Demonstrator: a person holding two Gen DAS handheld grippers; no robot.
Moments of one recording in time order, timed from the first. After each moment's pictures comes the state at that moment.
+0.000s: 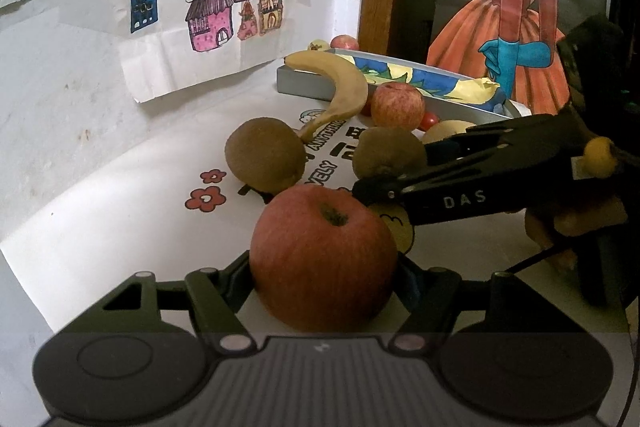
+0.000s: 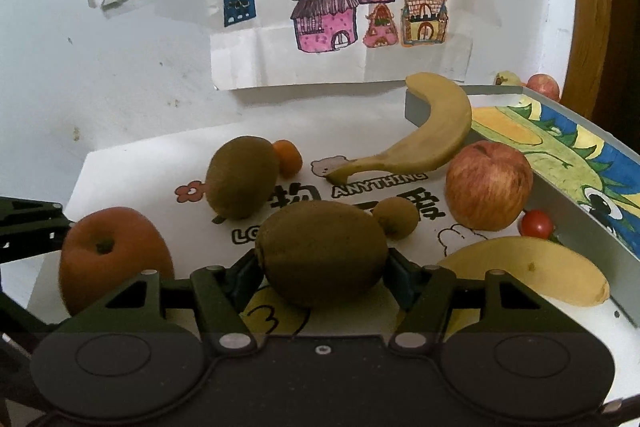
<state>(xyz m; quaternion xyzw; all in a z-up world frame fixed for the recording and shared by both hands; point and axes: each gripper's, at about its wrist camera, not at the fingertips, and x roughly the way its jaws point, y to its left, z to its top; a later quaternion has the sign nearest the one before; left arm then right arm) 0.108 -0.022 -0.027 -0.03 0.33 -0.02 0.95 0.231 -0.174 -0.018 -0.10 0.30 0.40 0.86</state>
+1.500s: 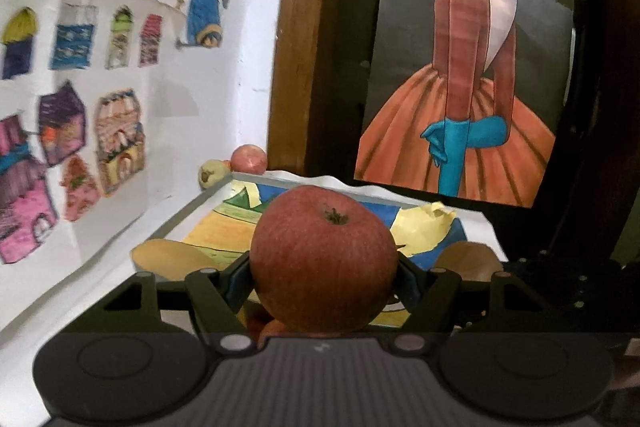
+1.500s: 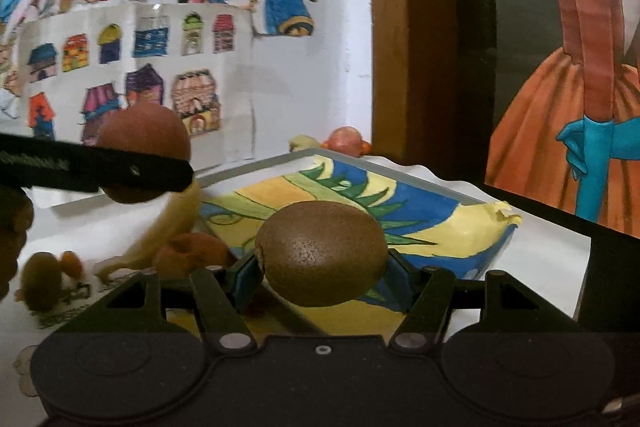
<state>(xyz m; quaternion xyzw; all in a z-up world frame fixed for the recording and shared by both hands) 0.315 -0.096 0.035 -0.03 0.23 -0.12 0.97 0.317 -0.316 0.013 -0.03 0.21 0.22 0.95</state>
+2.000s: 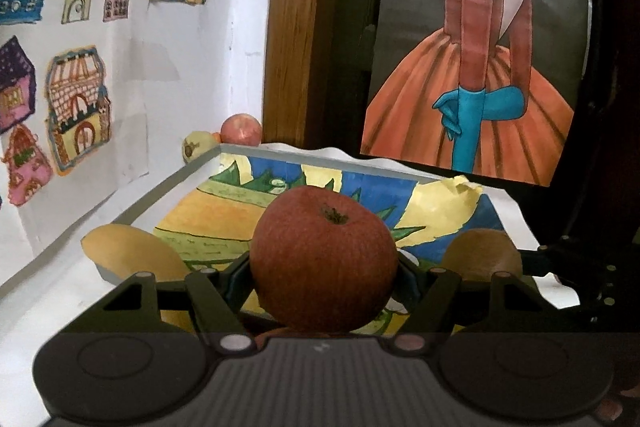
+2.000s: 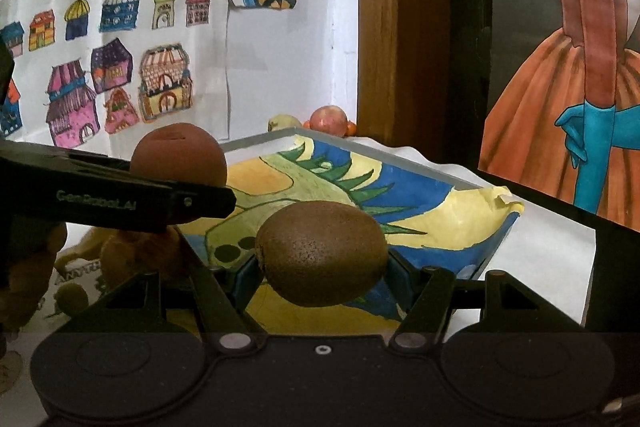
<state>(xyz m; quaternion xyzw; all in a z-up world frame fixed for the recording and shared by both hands) 0.365 -0.113 -0.001 -0.02 0.26 -0.12 0.96 0.353 -0.315 -0.010 -0.05 0.24 0.20 0.95</state>
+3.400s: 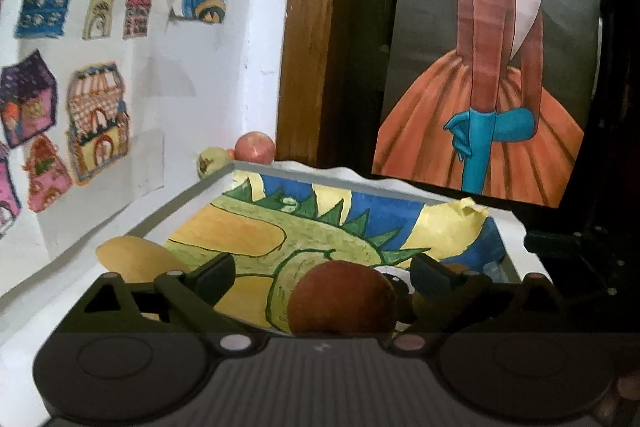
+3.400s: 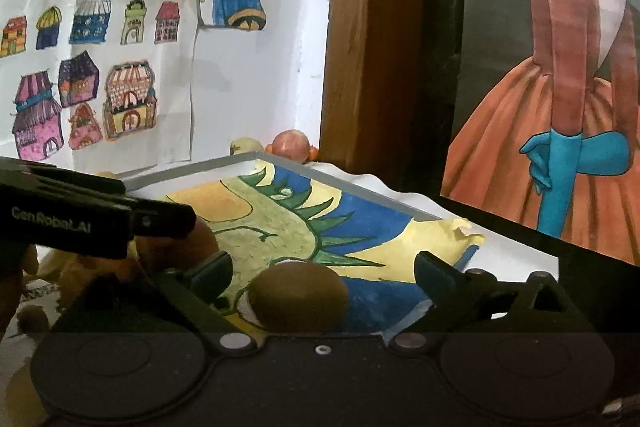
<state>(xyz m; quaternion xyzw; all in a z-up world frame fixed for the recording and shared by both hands) 0.351 -0.113 0.014 -0.03 0.23 -0.09 0.97 0.349 -0.318 0.007 -0.06 0.19 0.15 0.97</state>
